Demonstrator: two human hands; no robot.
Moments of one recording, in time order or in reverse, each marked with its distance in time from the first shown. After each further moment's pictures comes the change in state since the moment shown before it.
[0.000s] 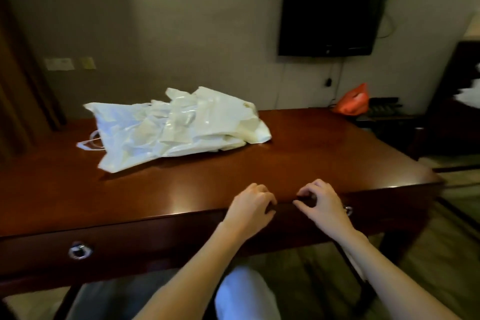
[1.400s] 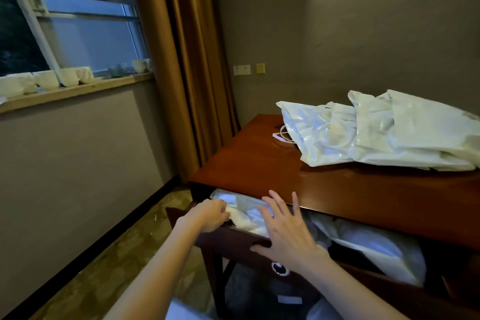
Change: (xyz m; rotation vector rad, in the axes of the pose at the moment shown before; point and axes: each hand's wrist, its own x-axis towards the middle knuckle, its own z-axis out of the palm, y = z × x) left_hand -0.338 -0.271 -0.165 0.079 -0.233 -1.077; right_hand -0.053 -0.388 0.227 -0.243 -0.257 -0.888
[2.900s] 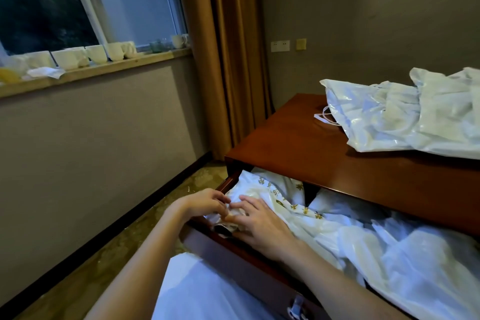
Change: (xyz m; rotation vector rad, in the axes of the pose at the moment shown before) left_hand -0.039 -0.085 0.005 -0.689 -0.151 -0.152; right_hand 0.039 -0.089 0.033 0.468 -0.081 -0.382
